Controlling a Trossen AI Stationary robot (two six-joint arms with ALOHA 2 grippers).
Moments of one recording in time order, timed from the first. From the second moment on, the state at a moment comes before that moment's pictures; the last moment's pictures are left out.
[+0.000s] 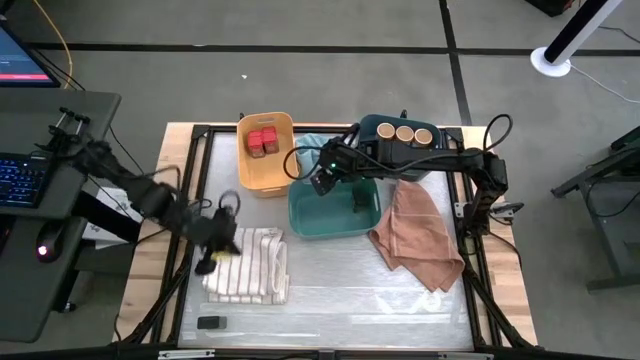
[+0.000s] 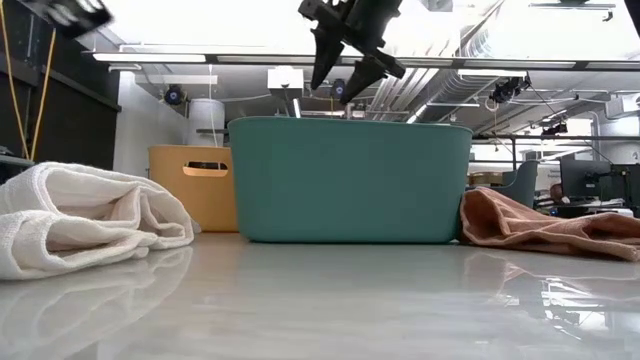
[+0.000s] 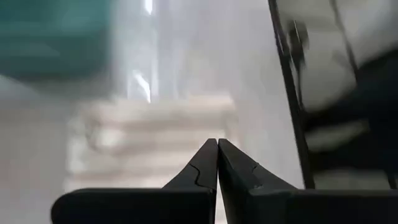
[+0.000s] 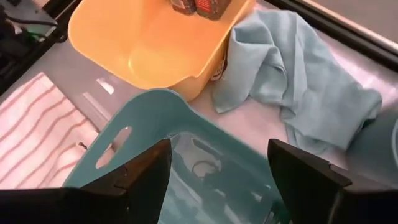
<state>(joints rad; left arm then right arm) -0.55 0.92 0.89 -0.82 -0.10 -0.54 -0.10 1.83 1.75 -0.90 0.28 0.70</state>
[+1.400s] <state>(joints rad) -1.18 1.54 1.14 -0.91 -0.14 -1.12 -0.03 1.83 1.75 -0.90 0.20 0.33</state>
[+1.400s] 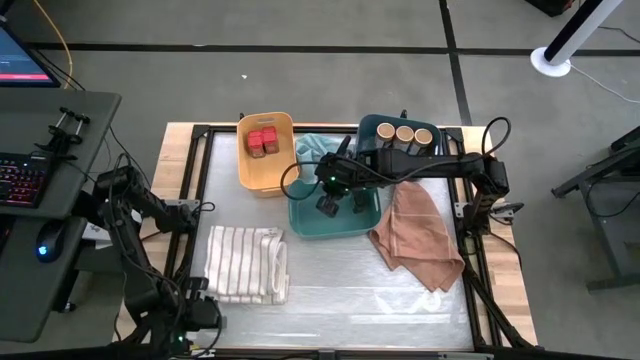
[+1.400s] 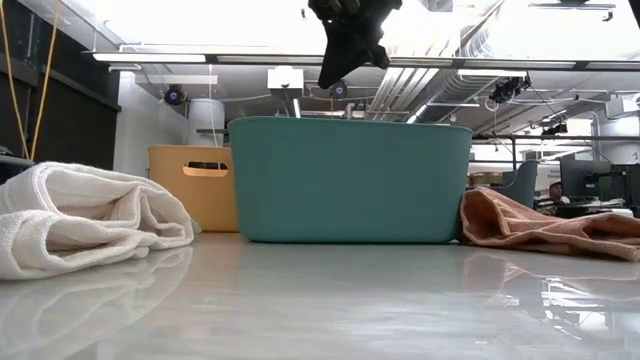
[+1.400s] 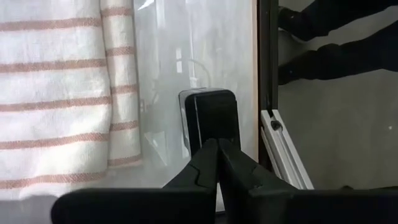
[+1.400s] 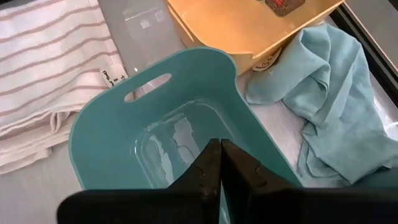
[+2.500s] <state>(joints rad) -1.18 1.54 1.14 -0.86 -0.14 -0.52 -0.03 1.83 1.75 -0.91 0.20 0.30</state>
